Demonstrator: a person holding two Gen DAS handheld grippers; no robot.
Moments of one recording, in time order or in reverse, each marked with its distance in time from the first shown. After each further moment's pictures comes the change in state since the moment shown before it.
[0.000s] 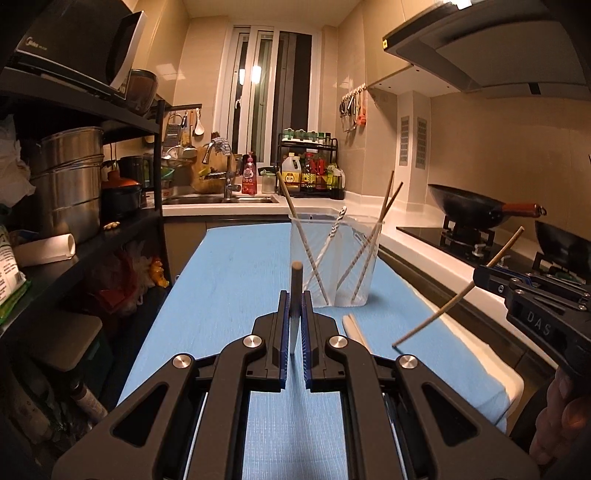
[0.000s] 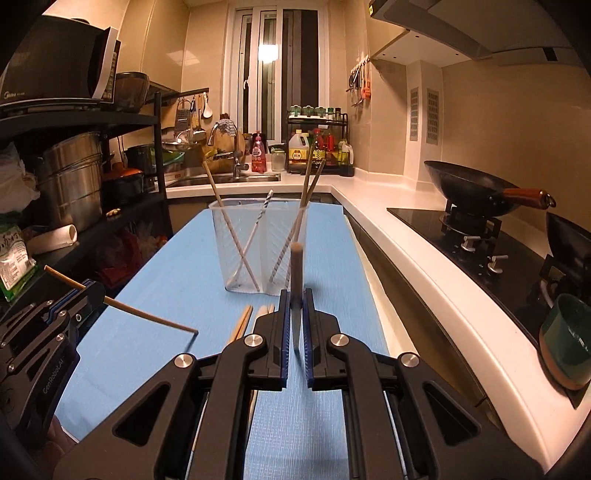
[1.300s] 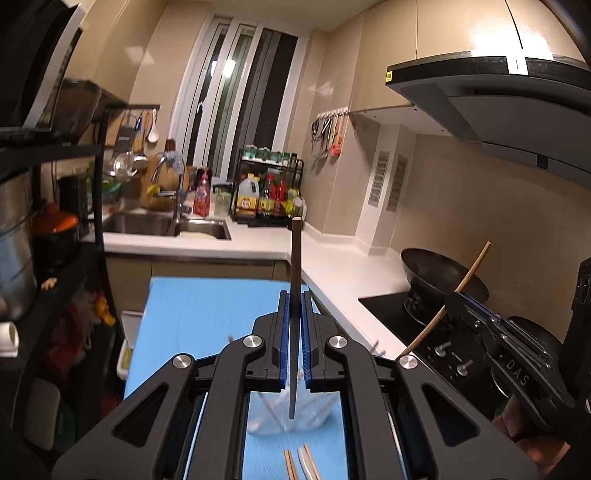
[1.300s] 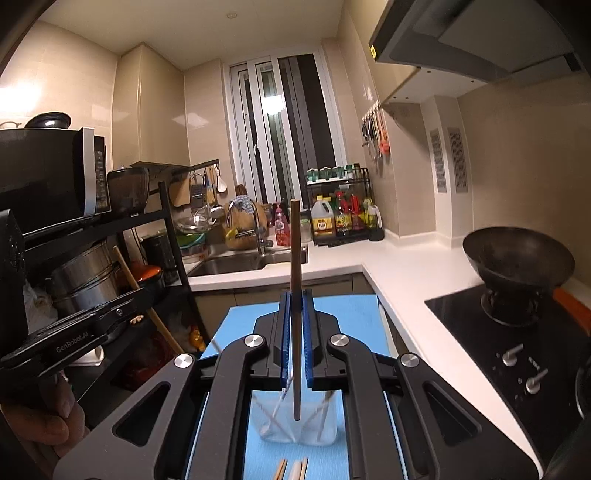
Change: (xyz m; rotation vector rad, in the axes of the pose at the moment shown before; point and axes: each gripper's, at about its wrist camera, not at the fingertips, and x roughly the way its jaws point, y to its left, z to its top) left arm 0.103 0.002 0.220 -0.067 0.023 -0.207; right arm 0.060 -0.015 0.204 0.107 -0.185 0.147
